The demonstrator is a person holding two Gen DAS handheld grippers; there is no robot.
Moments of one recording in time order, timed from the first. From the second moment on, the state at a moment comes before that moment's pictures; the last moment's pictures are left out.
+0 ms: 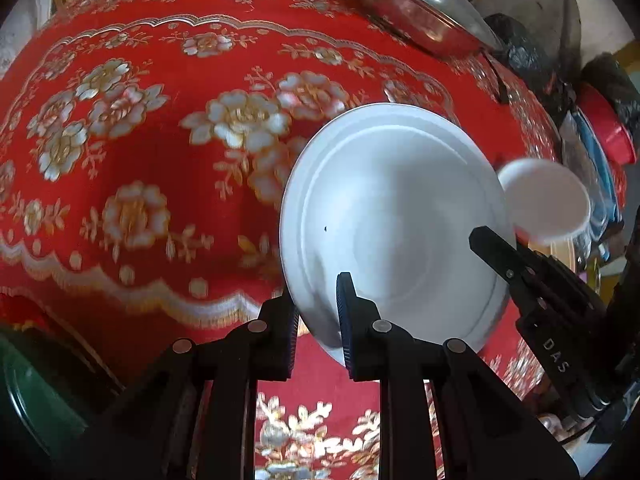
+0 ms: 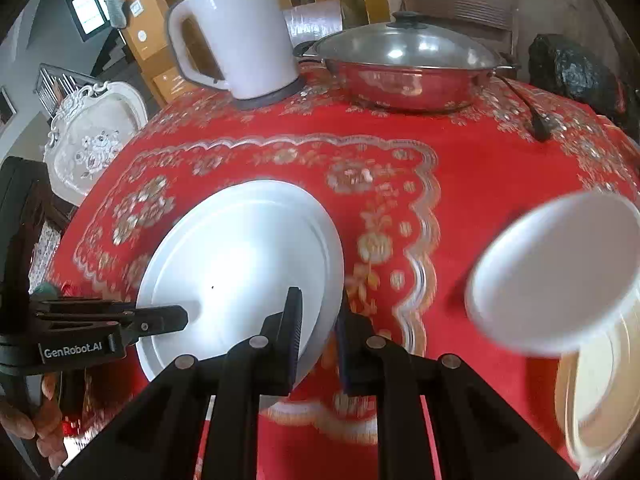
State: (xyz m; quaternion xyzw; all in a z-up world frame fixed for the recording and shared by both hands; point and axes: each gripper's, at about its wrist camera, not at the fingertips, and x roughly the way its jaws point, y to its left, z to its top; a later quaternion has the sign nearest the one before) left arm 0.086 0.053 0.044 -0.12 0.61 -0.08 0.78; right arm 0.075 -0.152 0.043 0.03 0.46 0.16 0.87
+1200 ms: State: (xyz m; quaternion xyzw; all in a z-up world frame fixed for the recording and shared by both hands) left arm -0.052 0.057 0.075 -0.07 0.51 -0.06 0.86; right arm -0.049 -0.137 0.058 0.02 0.44 0.19 0.88
